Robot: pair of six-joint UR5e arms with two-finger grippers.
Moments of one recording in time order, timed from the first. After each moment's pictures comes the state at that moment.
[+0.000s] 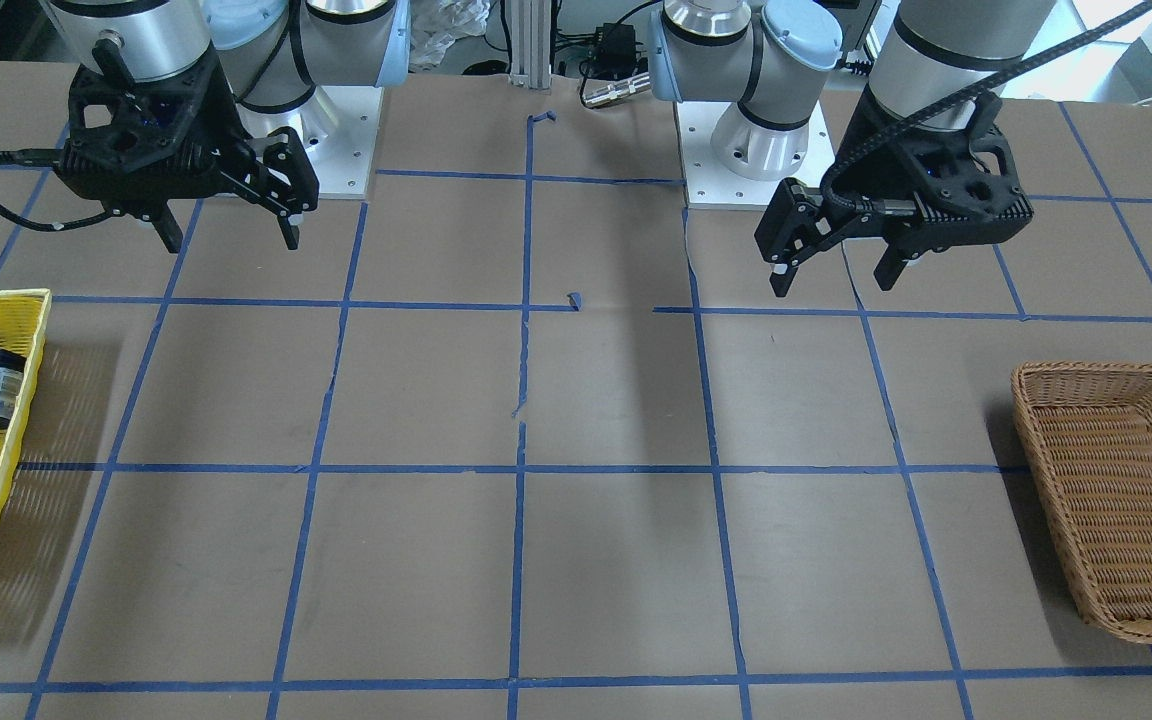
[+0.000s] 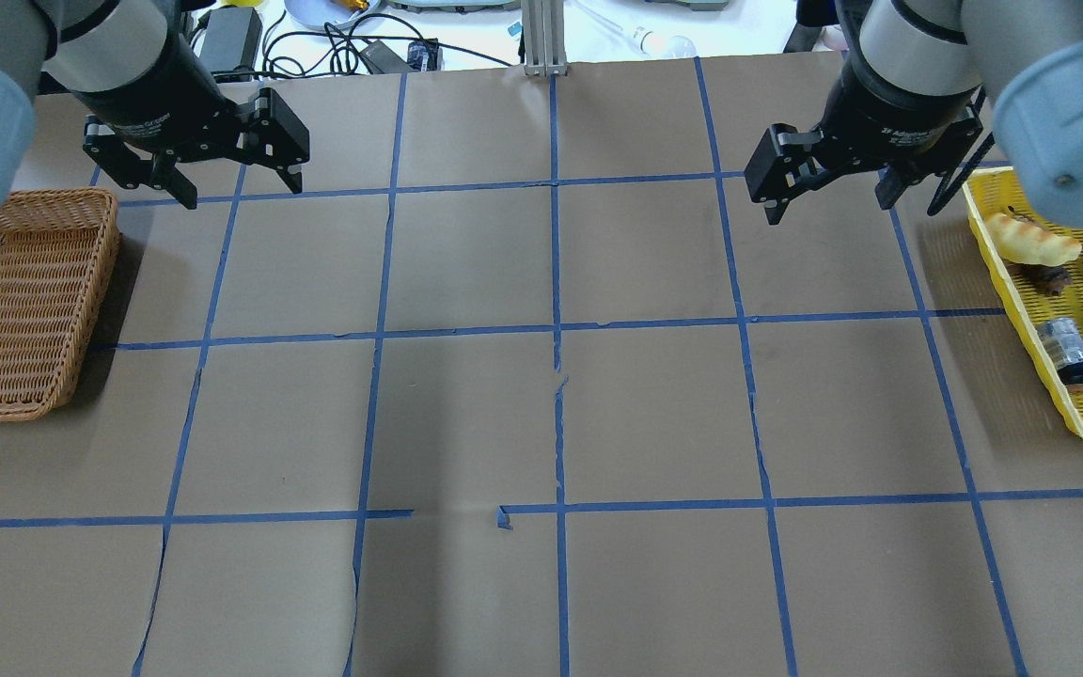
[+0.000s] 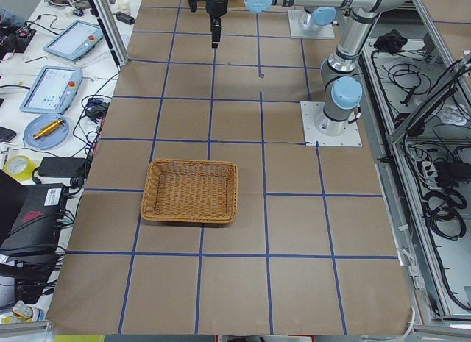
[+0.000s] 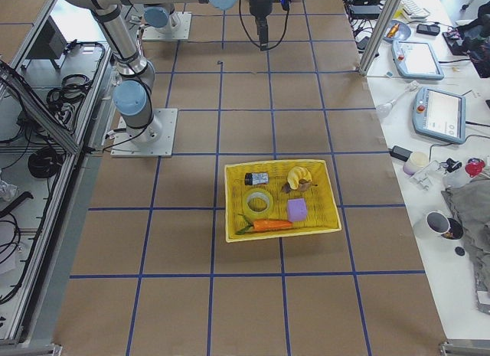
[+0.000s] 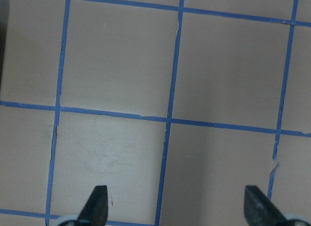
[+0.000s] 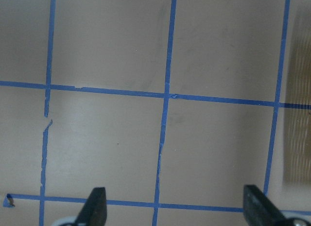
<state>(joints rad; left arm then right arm) -1.54 -1.57 -1.56 -1.47 1.56 -0.09 1.60 -1.62 1.61 -1.65 -1.60 -0.06</state>
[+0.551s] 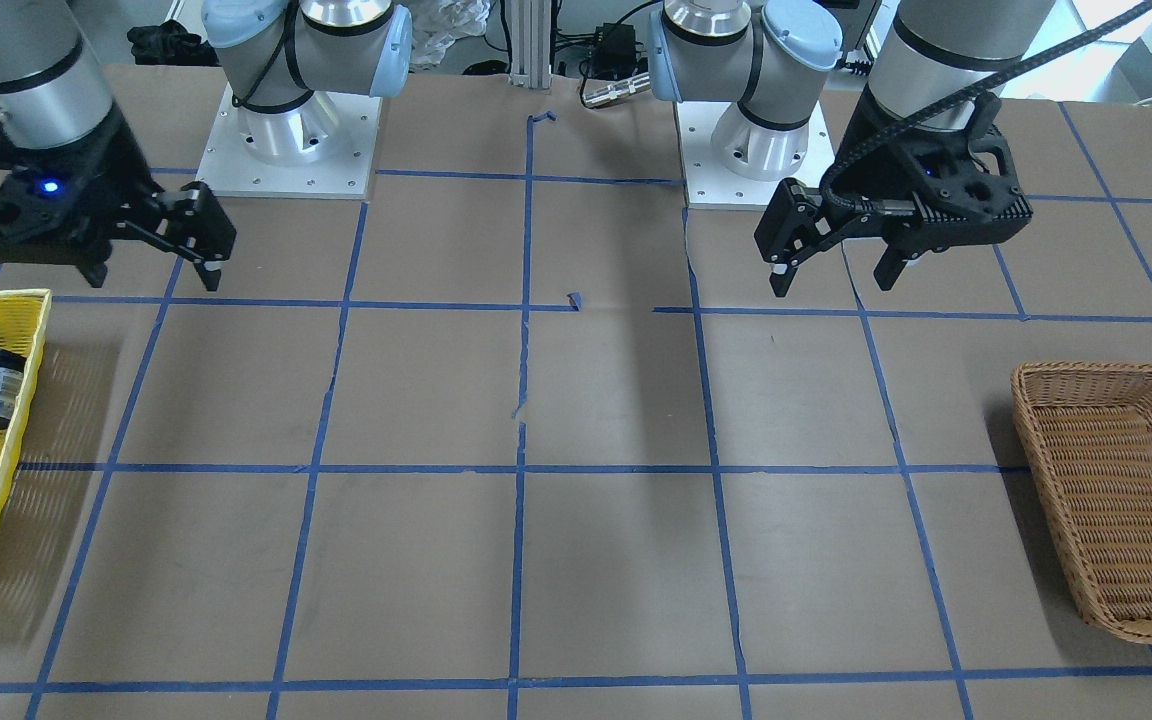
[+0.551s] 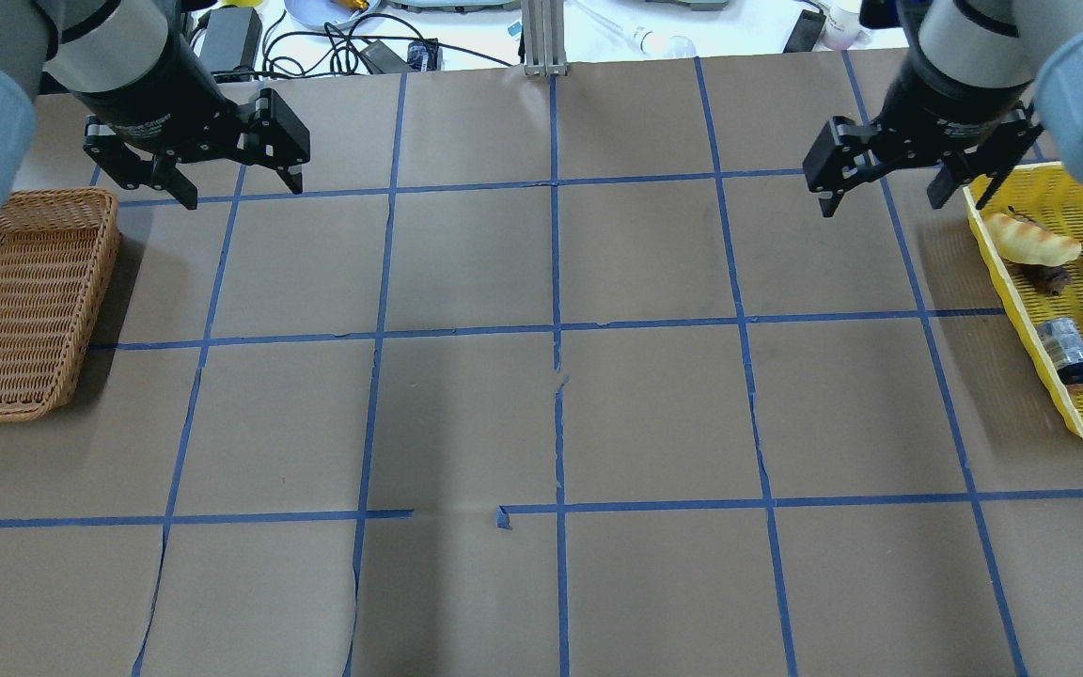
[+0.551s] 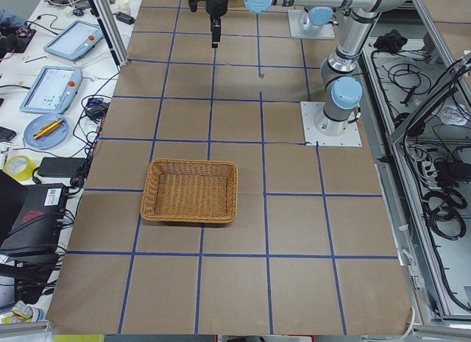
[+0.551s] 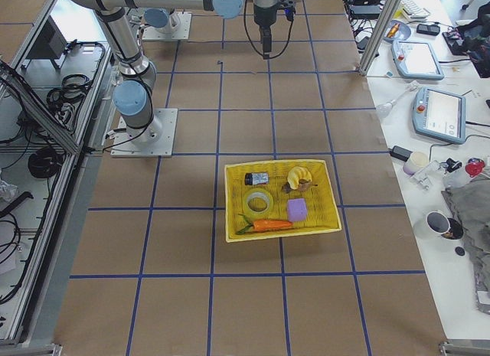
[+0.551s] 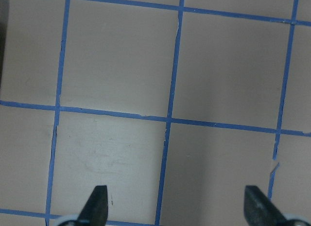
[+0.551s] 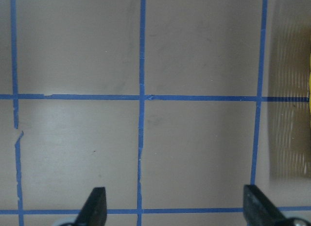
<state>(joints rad) -1.54 -1.57 -1.56 -1.47 1.56 -0.09 1.43 -1.58 1.62 -1.65 -1.60 -0.16</state>
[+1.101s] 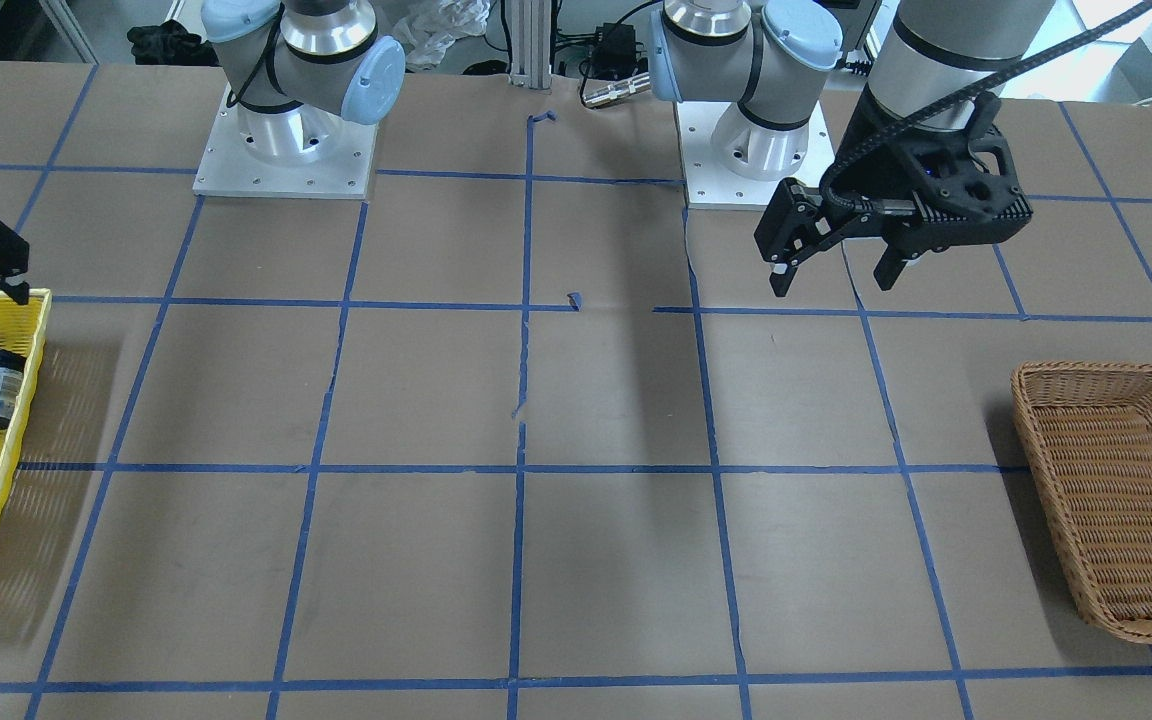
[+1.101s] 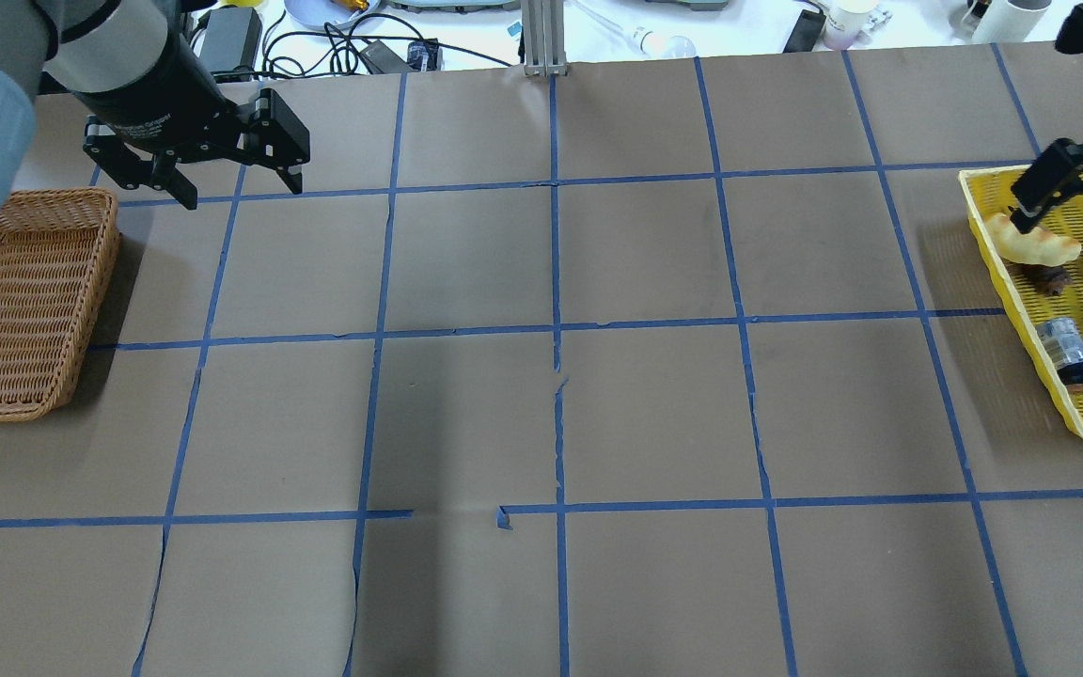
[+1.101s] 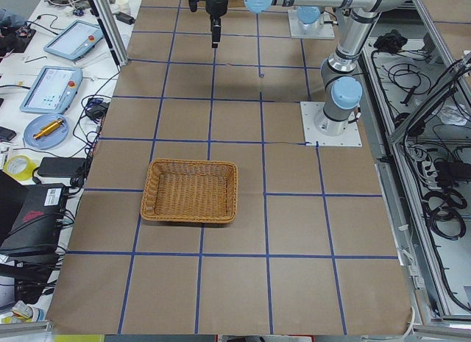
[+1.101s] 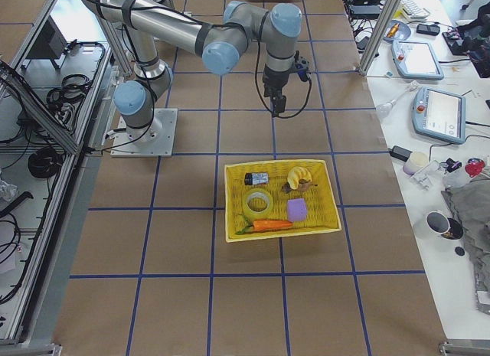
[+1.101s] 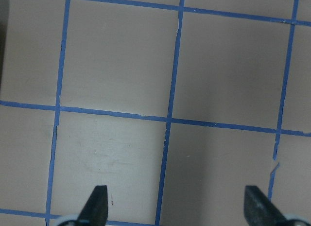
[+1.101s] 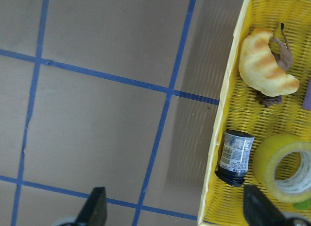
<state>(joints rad) -1.54 -1.57 -1.56 -1.47 1.56 -0.09 1.07 -1.49 1.62 -1.67 -1.61 -0.77</state>
